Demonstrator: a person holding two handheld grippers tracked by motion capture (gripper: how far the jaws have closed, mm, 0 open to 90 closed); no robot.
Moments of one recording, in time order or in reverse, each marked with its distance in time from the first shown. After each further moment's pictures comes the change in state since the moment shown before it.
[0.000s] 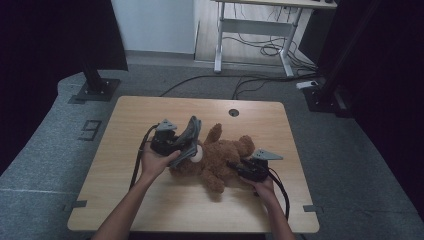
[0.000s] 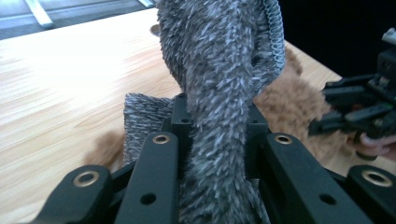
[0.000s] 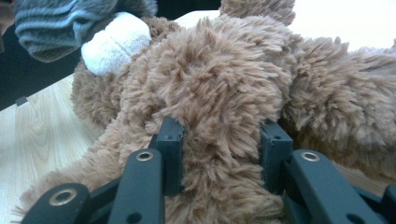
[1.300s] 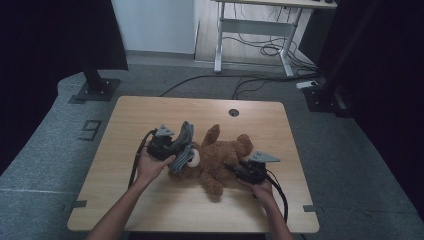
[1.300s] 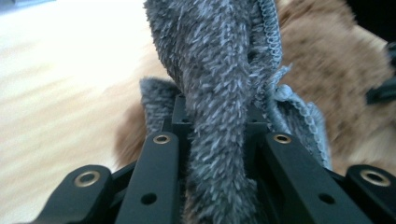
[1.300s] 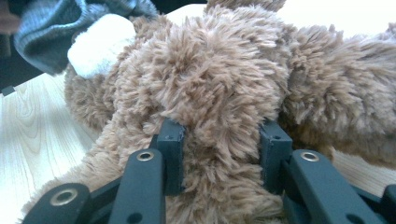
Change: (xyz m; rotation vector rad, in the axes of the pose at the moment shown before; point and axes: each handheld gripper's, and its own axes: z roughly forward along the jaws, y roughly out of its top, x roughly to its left) left arm 0.024 -0.038 -0.004 0.069 0.091 0.006; right arm 0.011 -0.002 0.002 0.022 -0.035 -0.036
